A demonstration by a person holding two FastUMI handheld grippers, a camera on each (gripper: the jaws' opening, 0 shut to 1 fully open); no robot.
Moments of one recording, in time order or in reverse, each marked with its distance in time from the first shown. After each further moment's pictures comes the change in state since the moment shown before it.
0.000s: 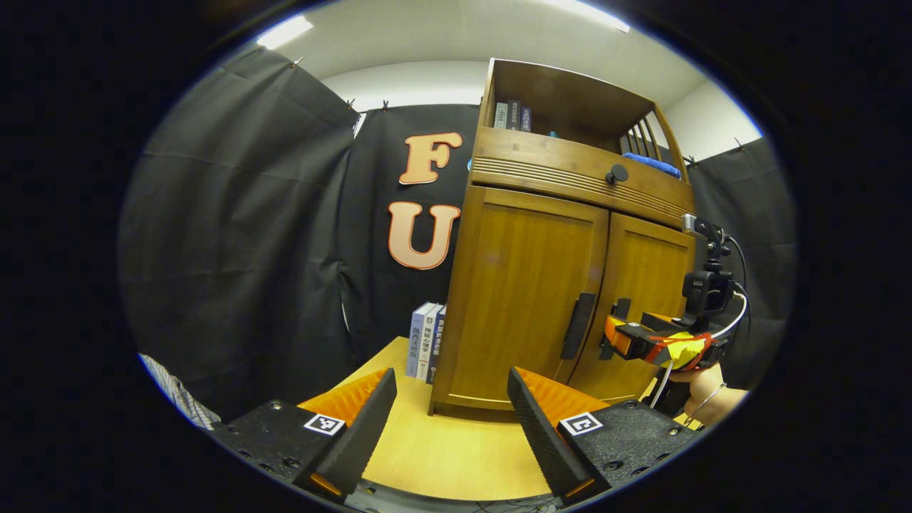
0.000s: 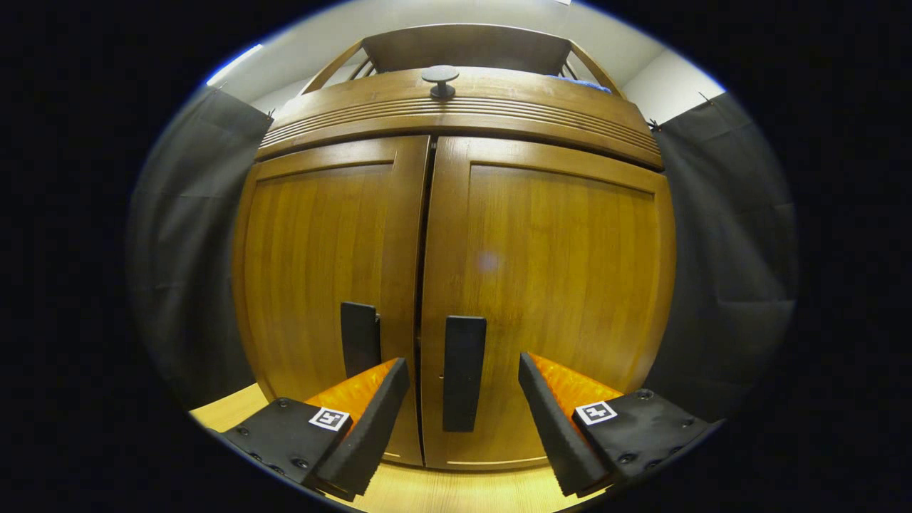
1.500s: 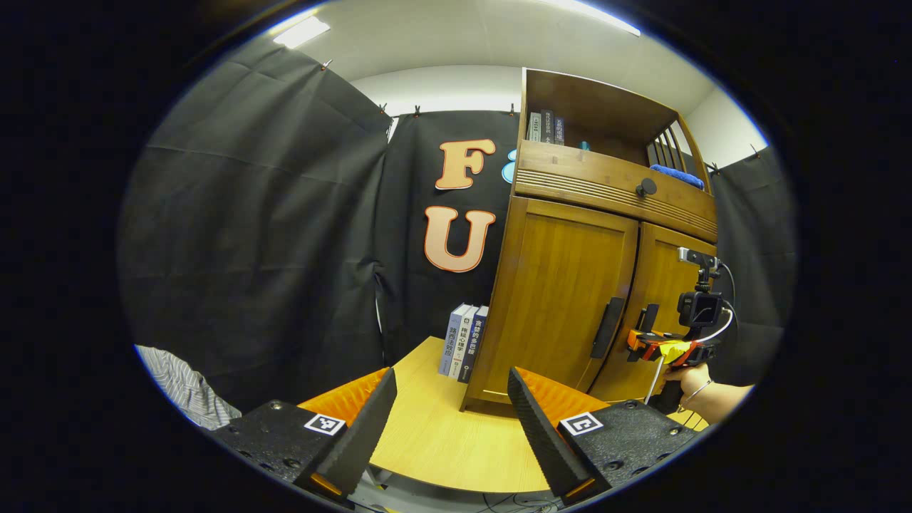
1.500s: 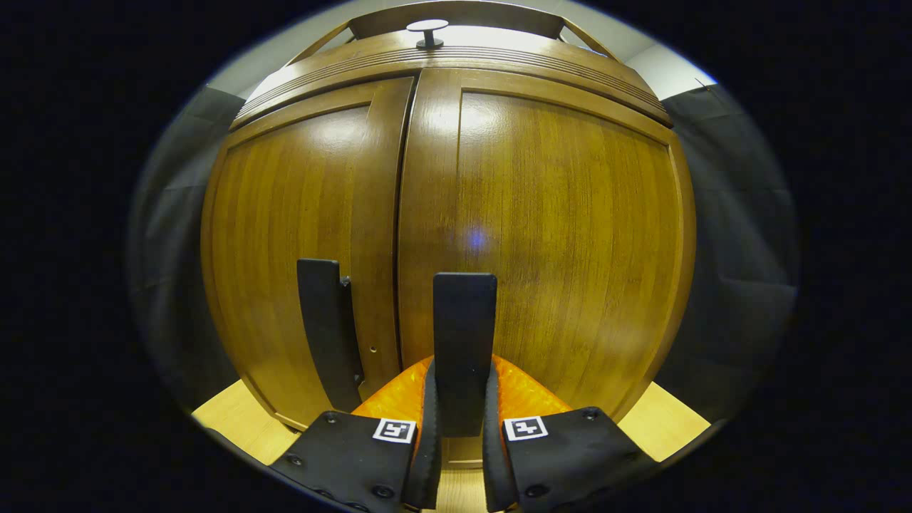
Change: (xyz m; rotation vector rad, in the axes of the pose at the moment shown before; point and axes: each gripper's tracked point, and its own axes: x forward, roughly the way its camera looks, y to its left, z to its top) left arm -0.043 0.040 0.005 -0.036 -0.014 0.088; right arm 0.027 -0.005 -0.030 0.033 0.104 -0.026
